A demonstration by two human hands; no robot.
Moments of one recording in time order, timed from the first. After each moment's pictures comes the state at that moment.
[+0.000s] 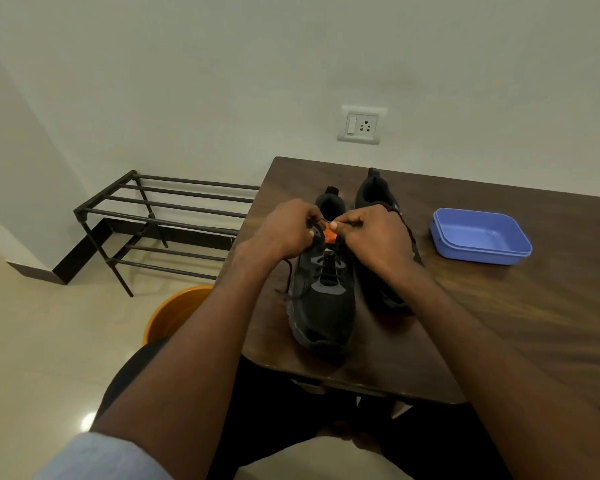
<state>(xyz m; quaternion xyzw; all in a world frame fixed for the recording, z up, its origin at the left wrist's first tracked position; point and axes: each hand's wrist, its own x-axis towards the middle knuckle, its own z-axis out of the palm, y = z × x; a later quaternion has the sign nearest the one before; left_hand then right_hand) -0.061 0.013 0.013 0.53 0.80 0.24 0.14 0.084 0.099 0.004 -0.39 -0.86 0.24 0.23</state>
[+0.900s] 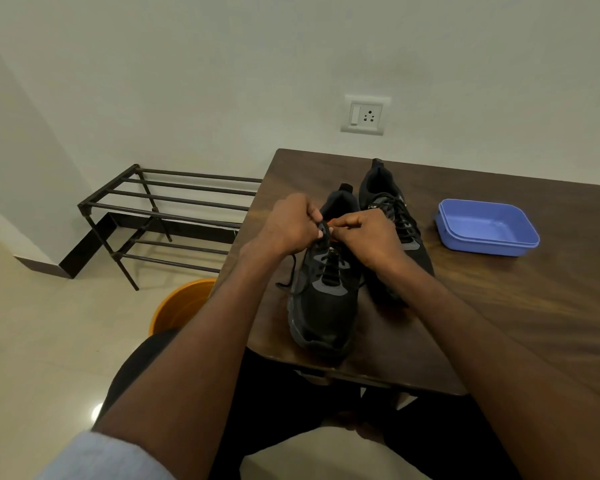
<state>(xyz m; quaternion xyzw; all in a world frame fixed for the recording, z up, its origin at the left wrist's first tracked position) -0.063 0.014 0.000 0.43 0.80 0.35 0.22 0.076 0.102 -0.020 -0.40 -0.81 0.40 0.20</state>
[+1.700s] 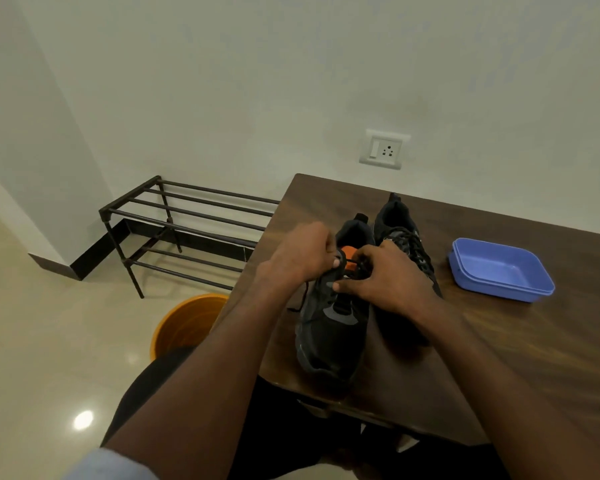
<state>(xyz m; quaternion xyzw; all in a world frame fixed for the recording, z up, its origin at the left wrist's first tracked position) -0.063 0.006 0.013 0.50 0.83 0.21 0.15 0.089 0.084 0.014 -0.38 -0.91 0.17 0.01</state>
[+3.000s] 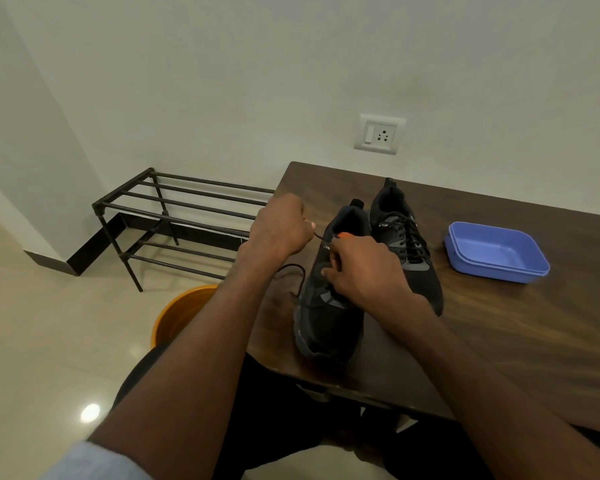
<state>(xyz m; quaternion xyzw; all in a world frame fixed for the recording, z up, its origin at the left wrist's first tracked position) -0.082 -0.003 0.016 0.41 0.87 0.27 0.06 0.075 0.048 0.015 -0.31 -0.94 0.10 0.06</state>
